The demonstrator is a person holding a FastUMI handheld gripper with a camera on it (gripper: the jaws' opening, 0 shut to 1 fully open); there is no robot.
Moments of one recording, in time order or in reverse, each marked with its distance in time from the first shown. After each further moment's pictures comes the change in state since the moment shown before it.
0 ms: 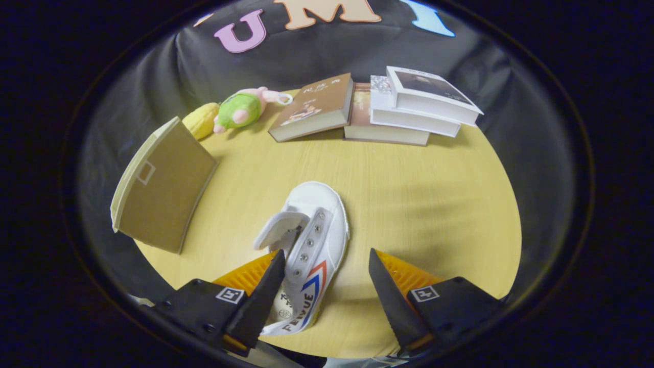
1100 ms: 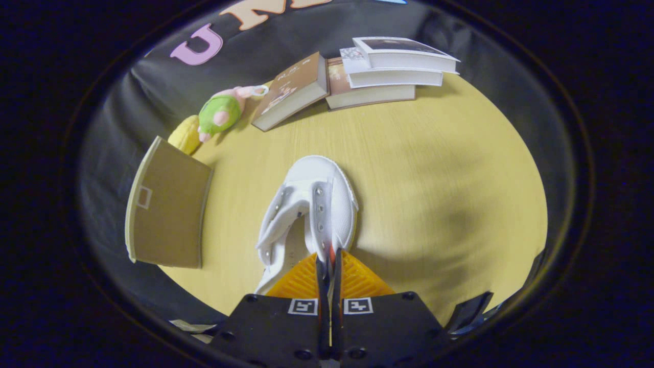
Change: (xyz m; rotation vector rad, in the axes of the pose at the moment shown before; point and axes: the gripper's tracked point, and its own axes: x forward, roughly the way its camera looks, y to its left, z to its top) arm -0.004 0.021 -0.020 0.270 0.073 0.057
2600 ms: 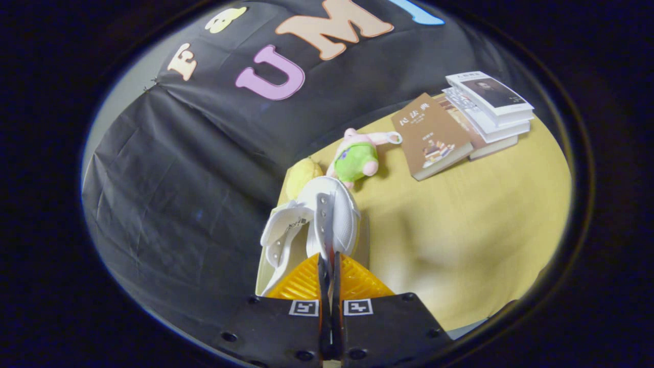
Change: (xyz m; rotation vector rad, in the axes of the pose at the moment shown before) arm -0.097 0.287 0.065 0.068 -0.152 0.412
